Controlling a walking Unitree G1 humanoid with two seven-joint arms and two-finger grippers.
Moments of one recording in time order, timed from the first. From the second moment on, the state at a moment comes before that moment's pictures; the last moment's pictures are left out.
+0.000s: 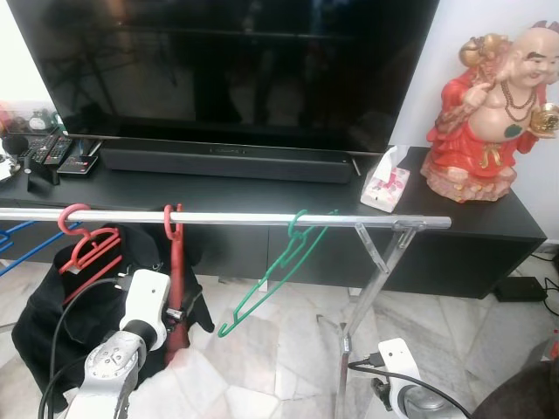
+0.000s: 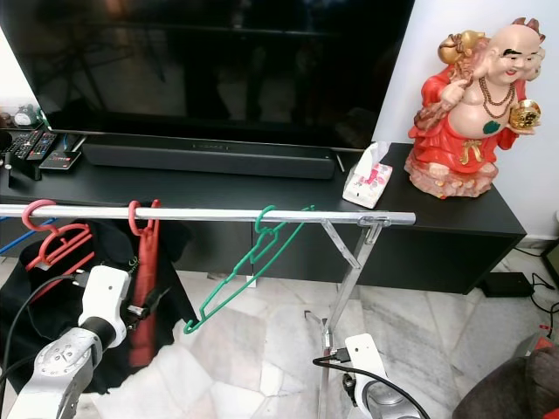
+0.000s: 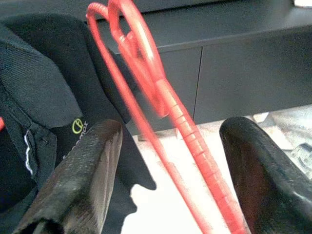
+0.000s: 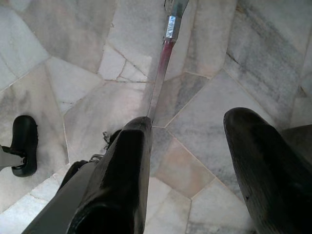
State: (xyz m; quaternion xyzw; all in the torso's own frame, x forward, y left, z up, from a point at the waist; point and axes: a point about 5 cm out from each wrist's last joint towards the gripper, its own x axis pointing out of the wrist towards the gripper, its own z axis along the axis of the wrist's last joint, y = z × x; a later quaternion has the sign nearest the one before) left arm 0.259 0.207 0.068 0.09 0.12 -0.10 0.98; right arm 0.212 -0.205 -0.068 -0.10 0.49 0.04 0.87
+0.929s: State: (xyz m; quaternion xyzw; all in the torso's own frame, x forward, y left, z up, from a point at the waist) left arm 0.225 0.189 0.096 0.11 0.09 -0.21 0.97; right arm 0.212 -0.205 -0.067 -0.10 0.49 0.05 0.87
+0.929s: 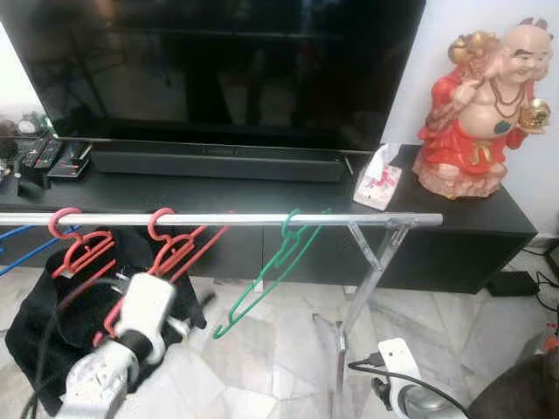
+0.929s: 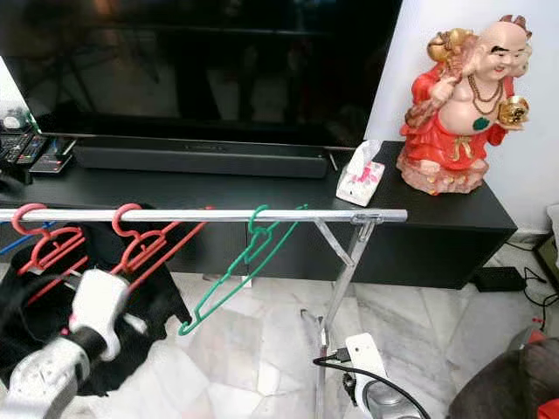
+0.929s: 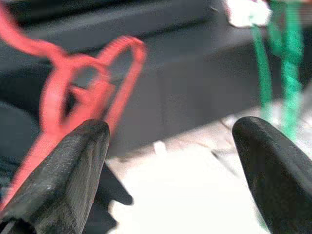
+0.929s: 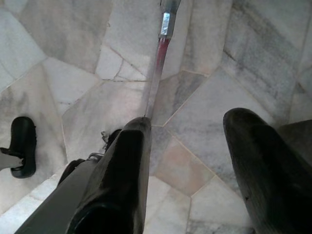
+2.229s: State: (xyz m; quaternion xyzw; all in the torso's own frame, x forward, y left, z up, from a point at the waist) left arm 0.244 0.202 0.008 0.15 0.27 -0.16 0.94; right arm 0.213 -0.204 -0.067 -0.10 0.49 0.05 0.87
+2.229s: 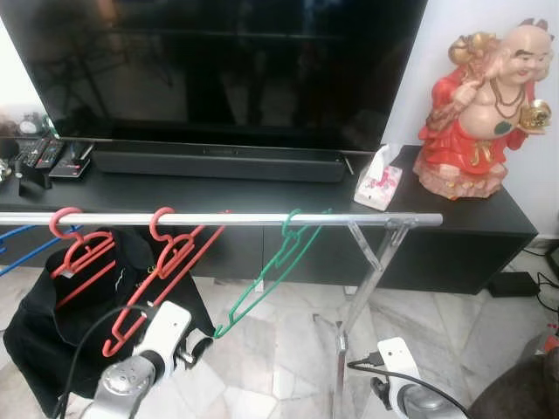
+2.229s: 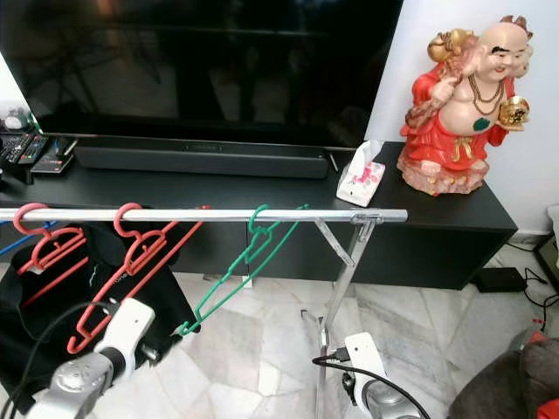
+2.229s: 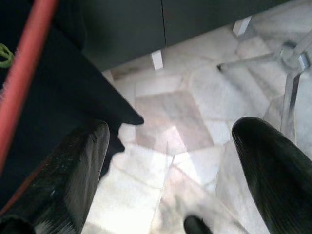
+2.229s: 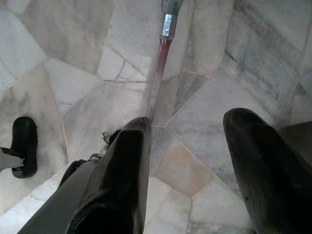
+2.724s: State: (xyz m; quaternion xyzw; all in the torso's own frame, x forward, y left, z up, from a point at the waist) left arm 0.246 0.165 -0.040 0.28 0.36 -0.26 0.85; right arm 0.214 -0.204 -0.067 -0.10 0.48 0.05 0.87
